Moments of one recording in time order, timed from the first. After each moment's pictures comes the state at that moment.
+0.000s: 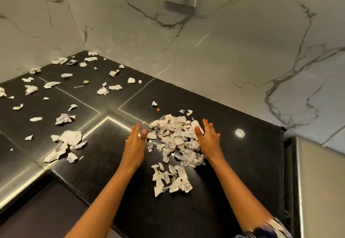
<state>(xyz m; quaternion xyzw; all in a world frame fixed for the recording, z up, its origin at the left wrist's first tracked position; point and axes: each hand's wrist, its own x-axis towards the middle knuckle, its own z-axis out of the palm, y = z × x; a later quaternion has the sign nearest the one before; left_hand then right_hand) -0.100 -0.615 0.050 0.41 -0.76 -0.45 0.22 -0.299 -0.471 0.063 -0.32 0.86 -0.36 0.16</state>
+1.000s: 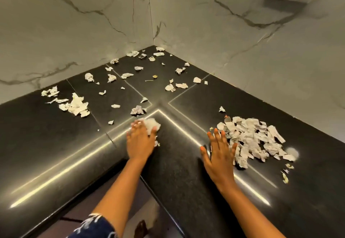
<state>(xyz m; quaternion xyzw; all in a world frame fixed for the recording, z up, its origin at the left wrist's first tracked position) 0.027 -0.745 0.023 0.63 -0.76 -0.15 0.12 -0.161 -0.580 0.021 -0.50 0.83 -0.26 -0.02</state>
